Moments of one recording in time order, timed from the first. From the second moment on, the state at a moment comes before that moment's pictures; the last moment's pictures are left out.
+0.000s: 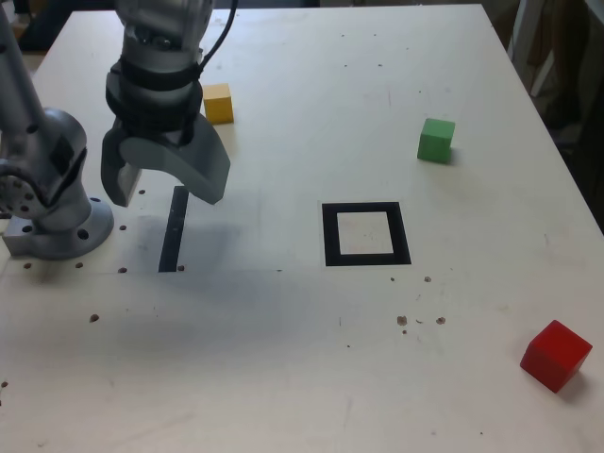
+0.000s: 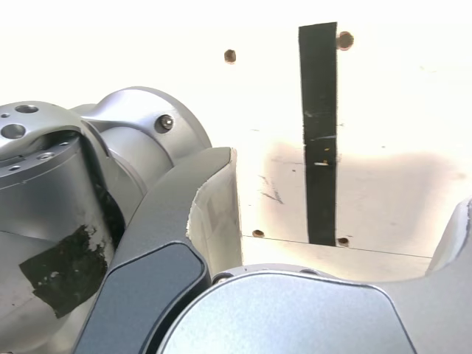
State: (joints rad) arm -0.11 1.56 -0.86 1.19 0.08 -0.06
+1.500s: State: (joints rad) arm -0.28 1.84 -1.43 1.28 0.12 0.17
